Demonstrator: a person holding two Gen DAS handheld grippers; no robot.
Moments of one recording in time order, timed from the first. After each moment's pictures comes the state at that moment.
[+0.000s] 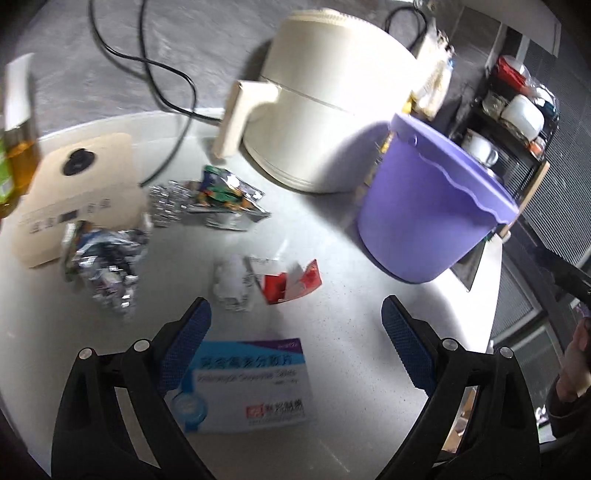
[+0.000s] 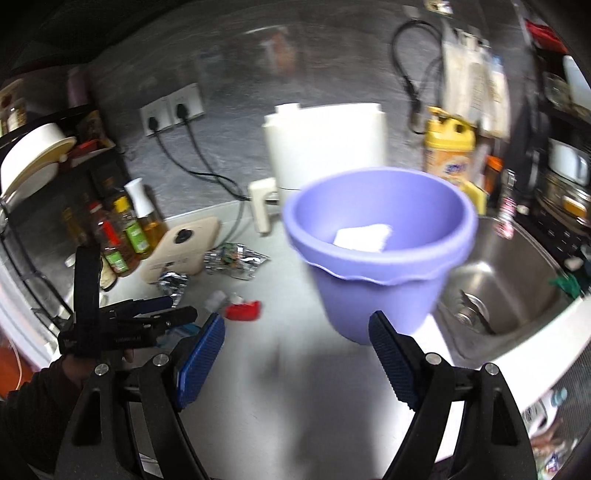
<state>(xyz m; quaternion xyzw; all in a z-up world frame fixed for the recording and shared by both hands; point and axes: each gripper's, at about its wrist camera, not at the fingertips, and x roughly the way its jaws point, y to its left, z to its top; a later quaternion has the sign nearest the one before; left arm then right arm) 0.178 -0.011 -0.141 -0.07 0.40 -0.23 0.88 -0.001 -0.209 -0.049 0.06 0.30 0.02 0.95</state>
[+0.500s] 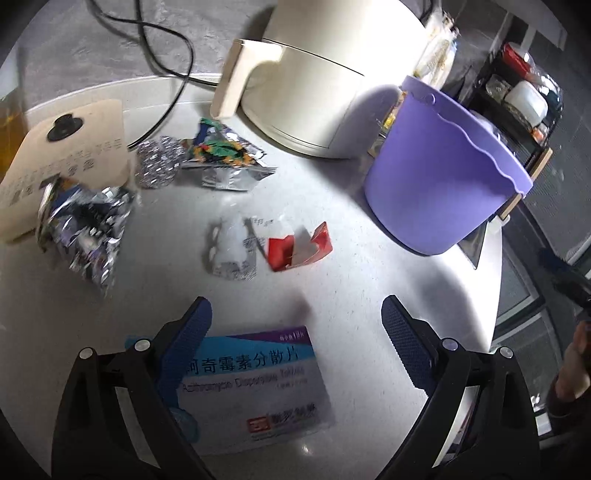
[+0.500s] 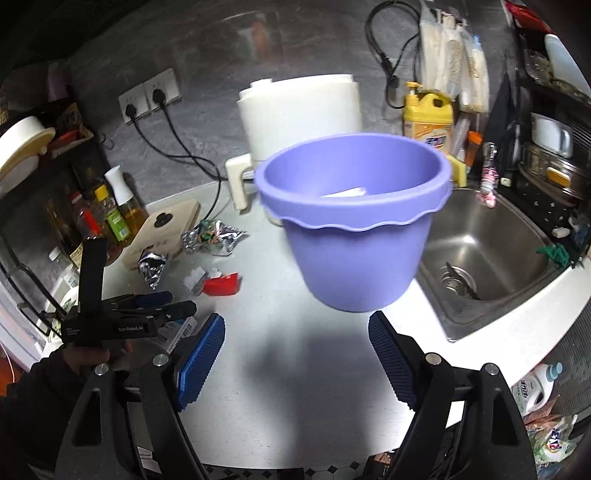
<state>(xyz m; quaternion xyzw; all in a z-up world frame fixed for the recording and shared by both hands) 0.178 -0.001 -0.168 -0.08 0.43 -0.24 0.86 0.000 -0.205 -0.075 0.06 0.33 0.01 0.94</state>
